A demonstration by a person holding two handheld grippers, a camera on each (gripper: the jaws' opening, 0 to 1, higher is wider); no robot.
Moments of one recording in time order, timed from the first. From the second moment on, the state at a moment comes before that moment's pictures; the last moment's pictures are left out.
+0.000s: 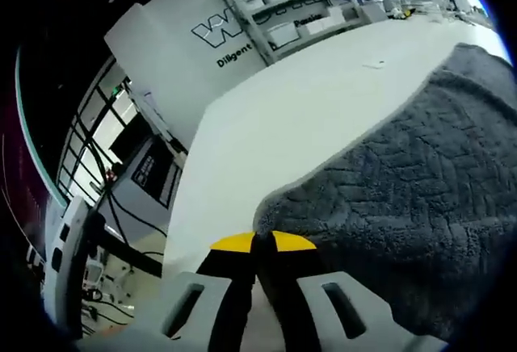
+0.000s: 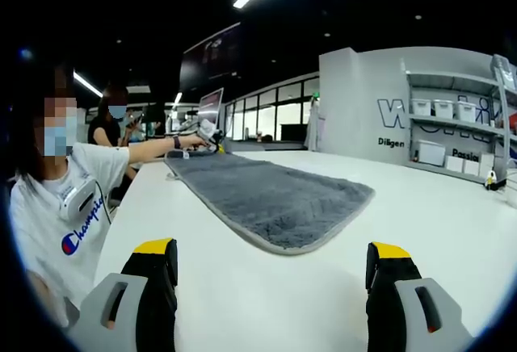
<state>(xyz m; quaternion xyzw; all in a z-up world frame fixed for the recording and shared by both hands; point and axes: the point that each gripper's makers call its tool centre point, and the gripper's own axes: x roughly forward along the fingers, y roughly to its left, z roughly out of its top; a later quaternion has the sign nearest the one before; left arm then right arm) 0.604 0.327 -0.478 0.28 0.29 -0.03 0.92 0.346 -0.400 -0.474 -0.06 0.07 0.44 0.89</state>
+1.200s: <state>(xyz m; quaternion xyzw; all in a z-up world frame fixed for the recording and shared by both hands) 0.334 0.280 -0.461 0.05 0.05 -0.14 0.99 0.350 -0.414 -0.483 -0.07 0.08 0.43 0.89</state>
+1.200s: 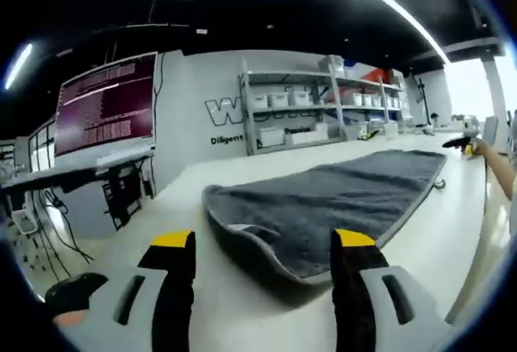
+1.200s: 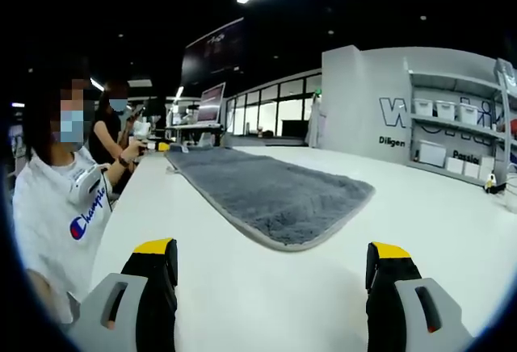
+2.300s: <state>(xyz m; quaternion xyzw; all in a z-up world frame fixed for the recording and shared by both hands) 0.318 0.264 -0.463 0.07 0.04 -0.21 0.98 0.354 -0.408 -0.478 -0.08 0.09 0.41 0.91</state>
